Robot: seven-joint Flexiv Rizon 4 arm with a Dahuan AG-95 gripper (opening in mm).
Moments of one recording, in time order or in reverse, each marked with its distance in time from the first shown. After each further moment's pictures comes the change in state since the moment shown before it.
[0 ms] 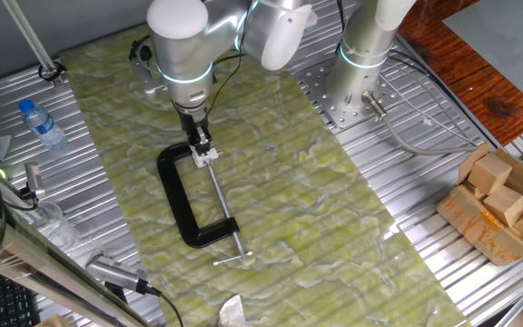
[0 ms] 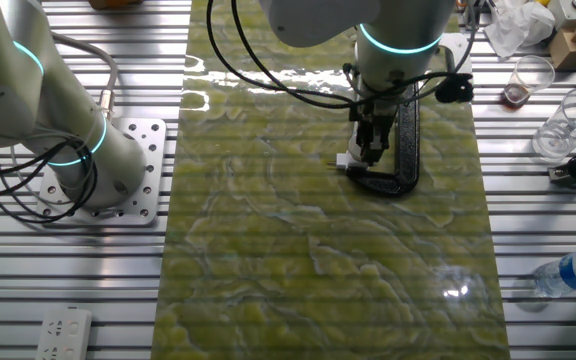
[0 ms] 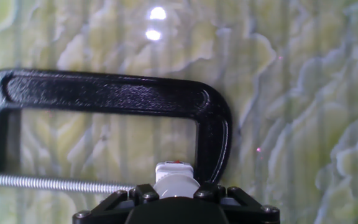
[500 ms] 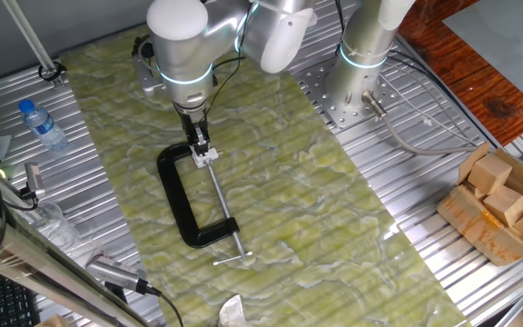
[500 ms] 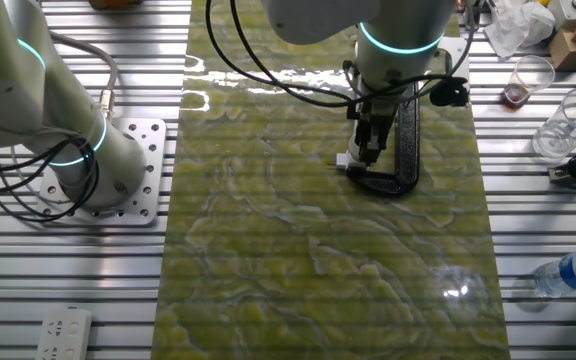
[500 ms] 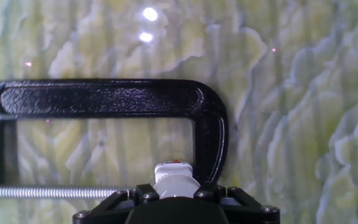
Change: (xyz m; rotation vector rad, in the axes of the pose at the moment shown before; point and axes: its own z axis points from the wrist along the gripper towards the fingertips) arm 0.000 0.000 0.000 0.009 0.001 0.026
